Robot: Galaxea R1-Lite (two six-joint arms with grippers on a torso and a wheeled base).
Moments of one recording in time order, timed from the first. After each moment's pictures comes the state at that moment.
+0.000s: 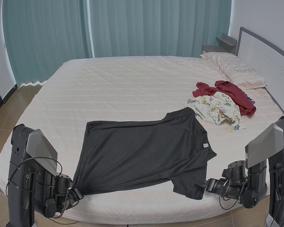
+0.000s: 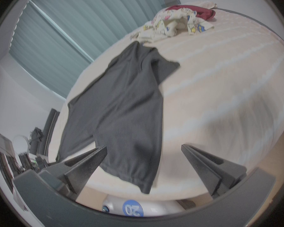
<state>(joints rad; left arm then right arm) -0.20 2.54 -0.09 -1.55 0.19 -0.72 0.32 2.43 -0.16 -1.55 0.04 0.63</state>
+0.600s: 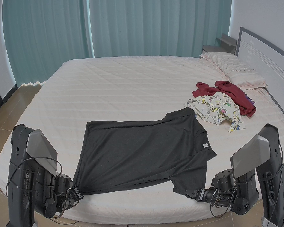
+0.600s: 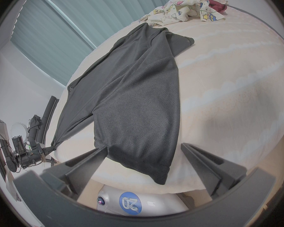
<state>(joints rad) -0.20 2.54 -0.09 -1.55 0.19 -0.72 0.46 2.53 -0.19 -1.55 0.00 0.64</state>
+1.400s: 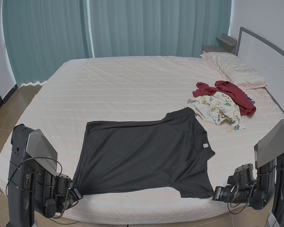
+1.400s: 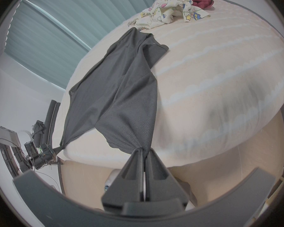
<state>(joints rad) -0.20 2.53 -0.08 -1.55 0.23 -0.71 0.31 2.34 -0.02 -1.48 0.13 0.61</state>
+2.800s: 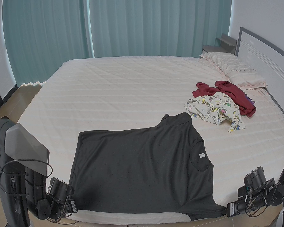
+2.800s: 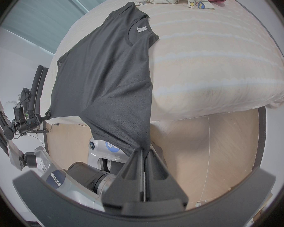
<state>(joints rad) -0.28 2.32 -0.02 -1.13 0.37 -0.57 0.30 1.90 -0.02 -0.68 0.14 0.37</state>
